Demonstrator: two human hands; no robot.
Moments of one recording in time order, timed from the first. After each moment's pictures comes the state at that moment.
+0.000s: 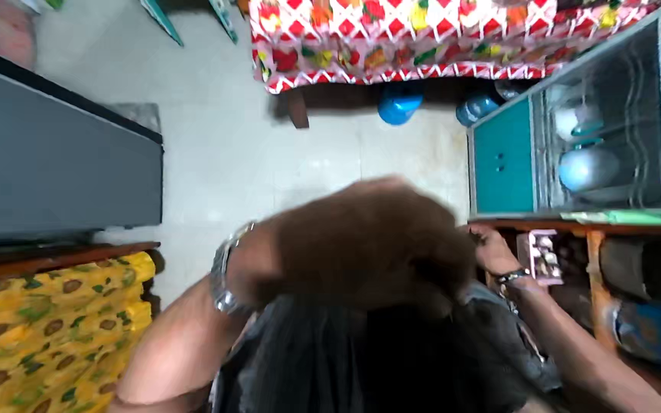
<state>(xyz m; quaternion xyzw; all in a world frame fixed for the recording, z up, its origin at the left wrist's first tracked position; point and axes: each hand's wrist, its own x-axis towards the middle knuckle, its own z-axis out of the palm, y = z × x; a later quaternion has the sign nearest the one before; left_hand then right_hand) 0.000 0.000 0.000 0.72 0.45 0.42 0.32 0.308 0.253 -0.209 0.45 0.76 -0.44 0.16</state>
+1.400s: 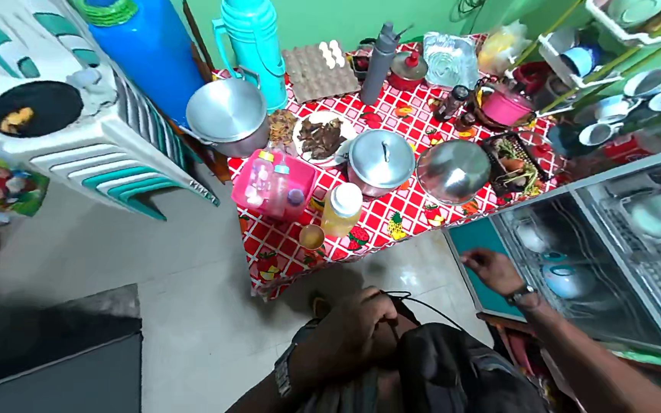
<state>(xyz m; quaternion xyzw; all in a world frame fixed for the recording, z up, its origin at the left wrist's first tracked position) -0.363 0.260 -0.091 0.63 0.55 0.42 0.36 -0.078 0.560 -0.158 0.52 0.79 -0.32 0.08</state>
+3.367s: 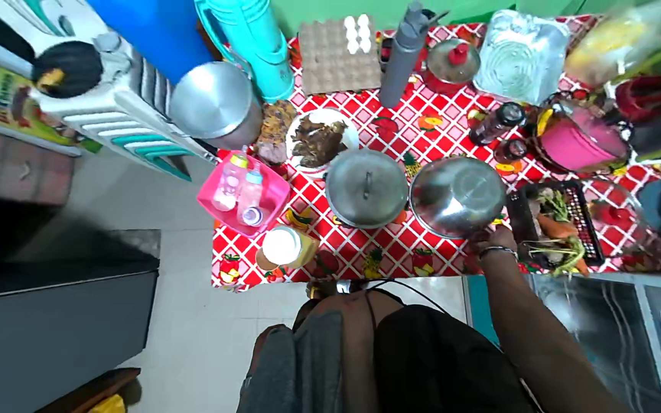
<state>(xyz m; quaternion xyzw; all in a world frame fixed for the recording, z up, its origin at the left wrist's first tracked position) -0.327 0.377 -0.151 0.04 0.80 0.12 0.58 -0.178 0.854 -0.280 0.76 0.37 -0.48 -0.24</state>
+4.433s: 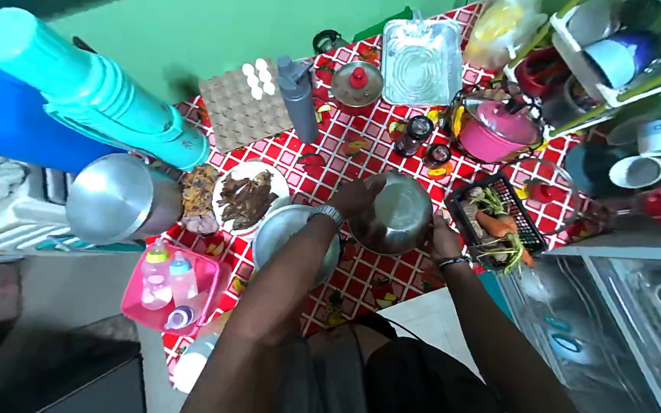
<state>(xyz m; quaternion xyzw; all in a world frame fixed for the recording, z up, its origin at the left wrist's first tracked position) -0.445 0.851 -0.173 0.44 0.74 0.17 0.49 -0.193 0.914 -0.267 0.70 0.39 -0.57 -0.19</state>
